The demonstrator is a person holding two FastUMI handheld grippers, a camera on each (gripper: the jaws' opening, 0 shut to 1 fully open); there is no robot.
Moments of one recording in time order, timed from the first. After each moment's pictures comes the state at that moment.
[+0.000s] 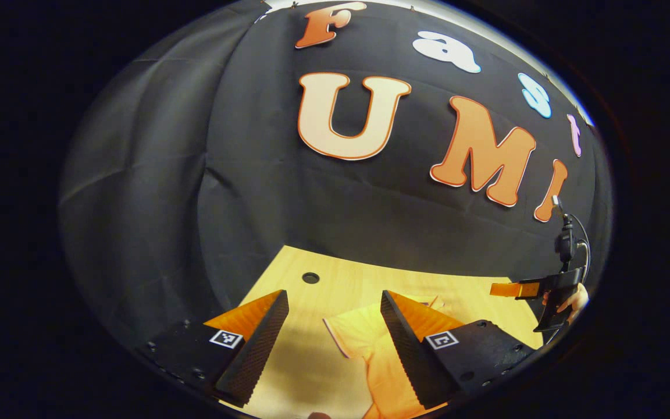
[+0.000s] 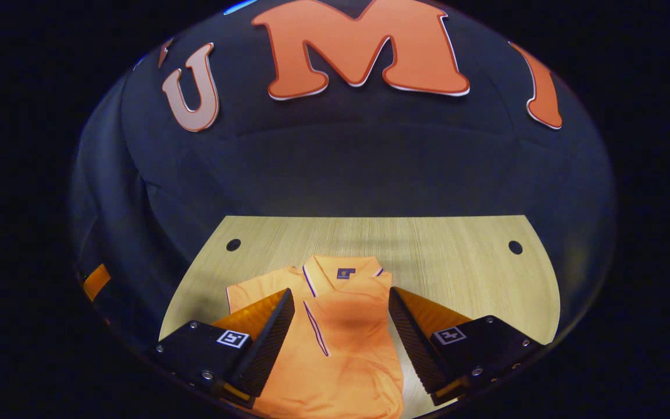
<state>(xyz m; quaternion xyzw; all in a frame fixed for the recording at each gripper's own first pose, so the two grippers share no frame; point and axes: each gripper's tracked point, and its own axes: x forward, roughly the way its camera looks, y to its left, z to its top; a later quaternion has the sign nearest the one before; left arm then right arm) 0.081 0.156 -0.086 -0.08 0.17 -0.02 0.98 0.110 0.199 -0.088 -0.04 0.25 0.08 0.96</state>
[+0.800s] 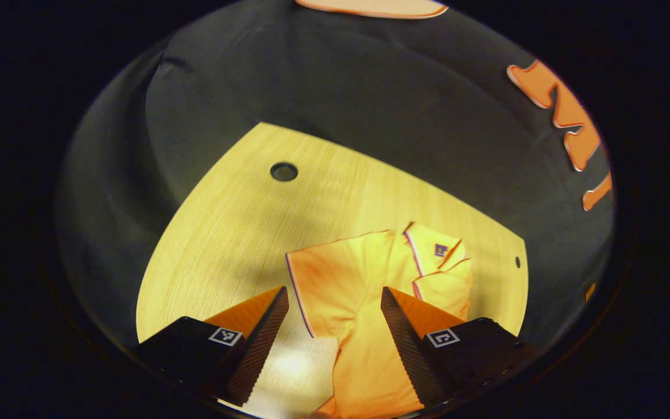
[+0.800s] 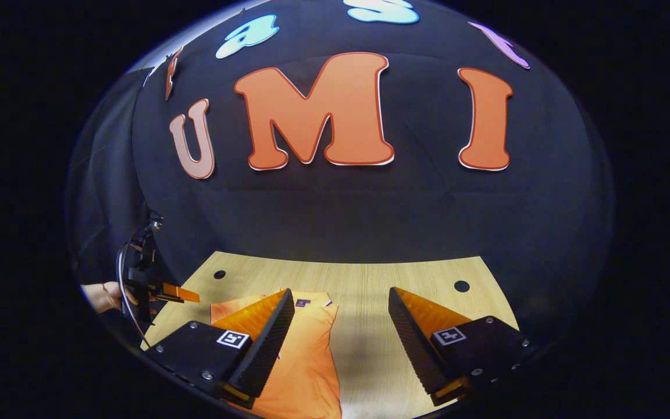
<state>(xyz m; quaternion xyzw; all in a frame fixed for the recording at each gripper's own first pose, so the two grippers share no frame) 0.190 0.094 -0.294 -0.13 0.49 -0.01 0.86 0.061 0.081 -0.011 -0.04 0.14 0.07 0.99</state>
